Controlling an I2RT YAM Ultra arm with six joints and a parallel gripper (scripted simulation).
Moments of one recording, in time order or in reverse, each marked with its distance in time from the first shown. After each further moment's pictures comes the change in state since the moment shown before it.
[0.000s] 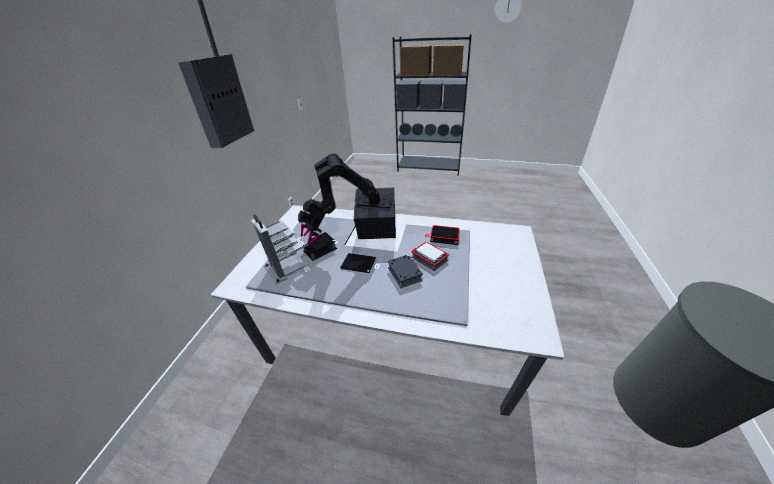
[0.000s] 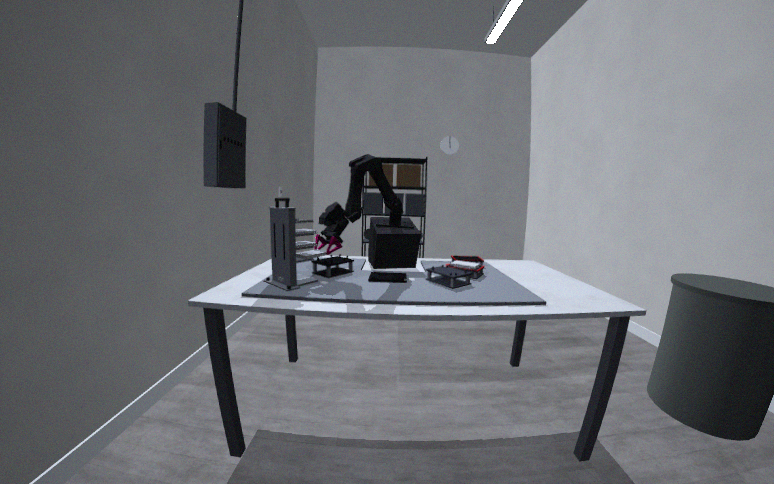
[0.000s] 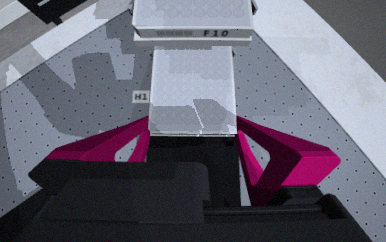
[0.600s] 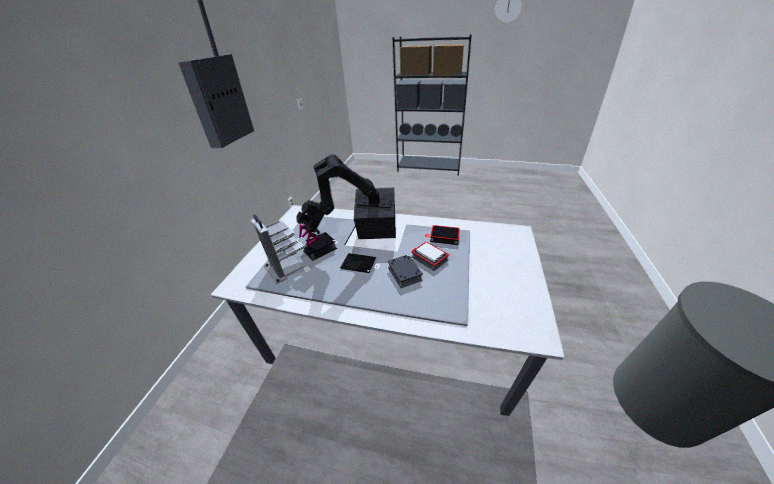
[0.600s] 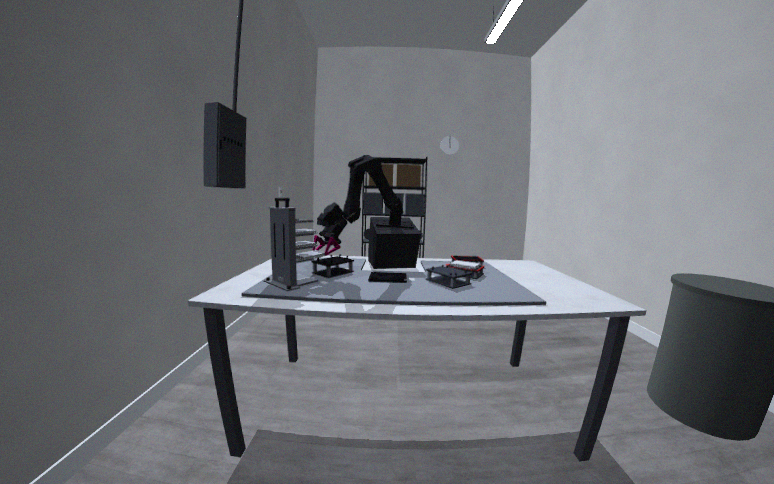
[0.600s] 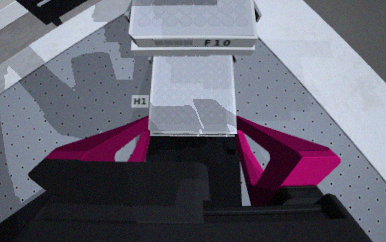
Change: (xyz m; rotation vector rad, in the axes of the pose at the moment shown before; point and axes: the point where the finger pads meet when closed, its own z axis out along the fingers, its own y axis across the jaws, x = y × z) arm -0.005 0.000 0.009 0.000 0.001 0.000
